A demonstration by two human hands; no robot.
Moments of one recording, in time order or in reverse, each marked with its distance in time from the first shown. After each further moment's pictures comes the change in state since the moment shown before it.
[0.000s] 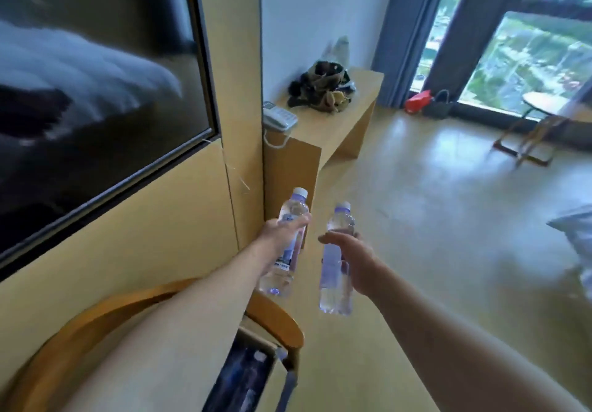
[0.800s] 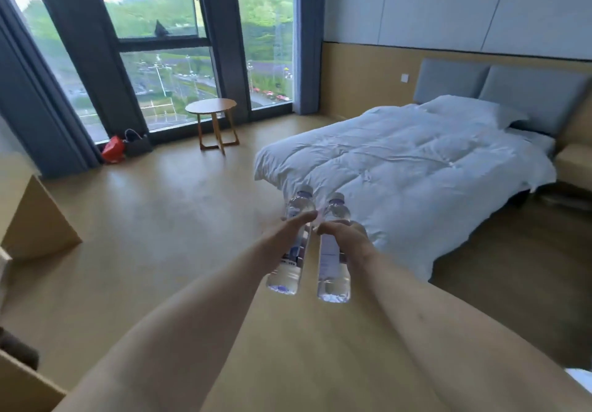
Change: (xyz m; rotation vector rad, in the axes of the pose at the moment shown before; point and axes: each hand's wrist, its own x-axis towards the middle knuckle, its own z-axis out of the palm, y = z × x) left_hand -0.285 -0.002 0.549 0.442 -1.077 0.214; right_hand -0.252 0.095 -0.521 0.450 0.944 -0.166
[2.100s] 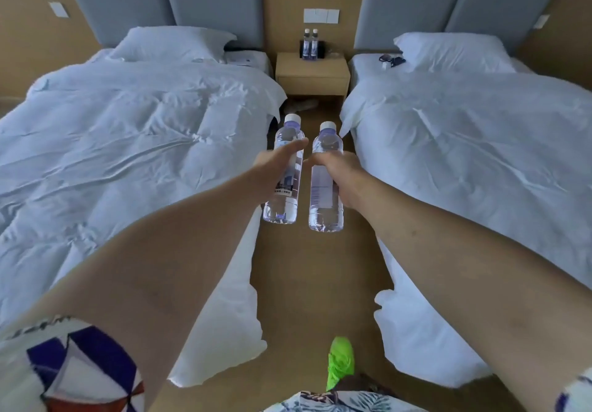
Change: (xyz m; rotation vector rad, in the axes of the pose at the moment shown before) left_hand 0.434 0.167 0.689 0.345 -0.814 -0.068; right_hand 0.355 -0.115 -0.600 0.191 0.854 0.163
